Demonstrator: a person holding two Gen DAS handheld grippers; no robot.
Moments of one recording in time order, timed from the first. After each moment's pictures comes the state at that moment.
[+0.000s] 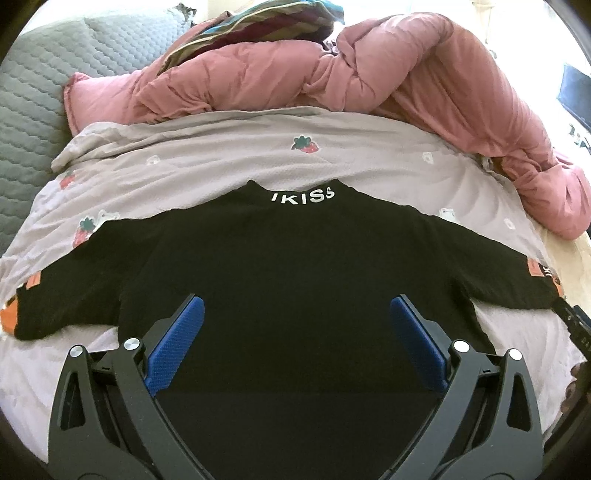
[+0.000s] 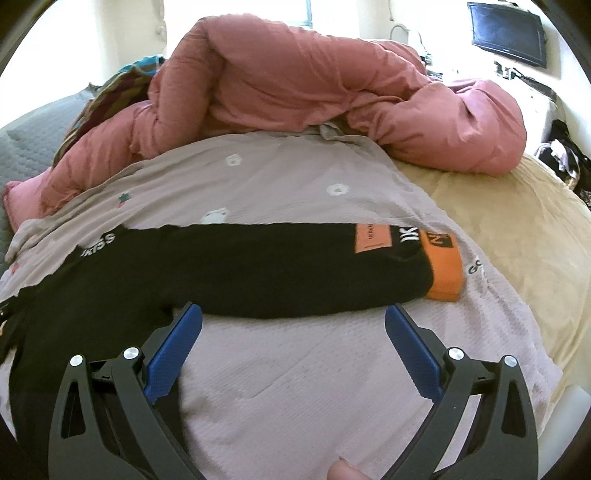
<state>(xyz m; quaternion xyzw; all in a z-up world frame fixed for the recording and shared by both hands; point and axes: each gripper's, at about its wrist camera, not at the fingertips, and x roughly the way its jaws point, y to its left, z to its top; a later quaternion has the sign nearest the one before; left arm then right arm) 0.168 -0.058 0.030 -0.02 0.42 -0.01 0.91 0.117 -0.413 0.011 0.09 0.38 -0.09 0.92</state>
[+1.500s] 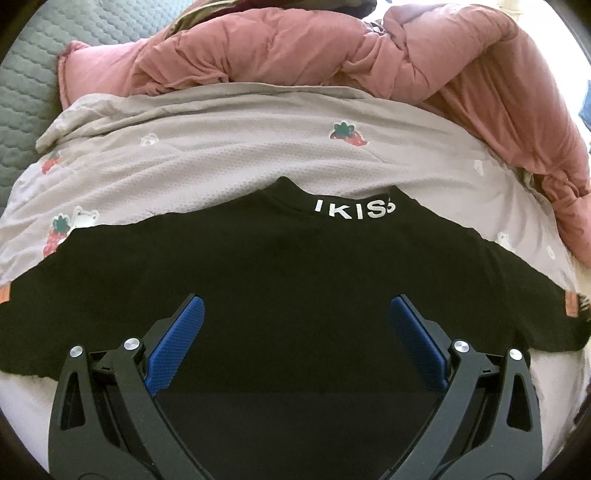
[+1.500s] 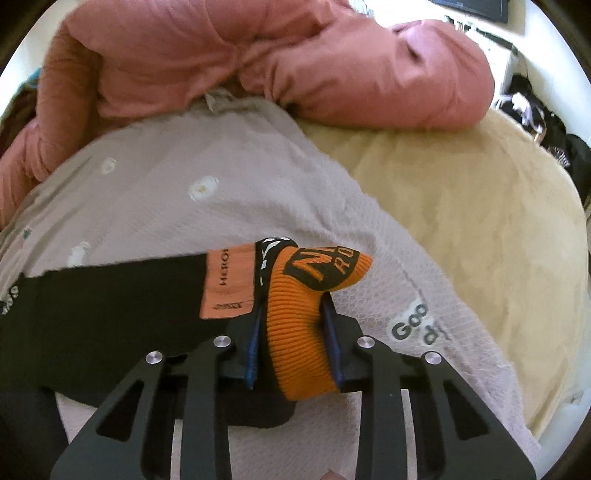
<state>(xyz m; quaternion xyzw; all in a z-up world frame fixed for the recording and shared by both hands) 0.248 -0.010 -0.019 -0.05 0.44 0.01 0.89 0.185 -0.526 -0.028 0.12 0.43 -0.19 0.88</state>
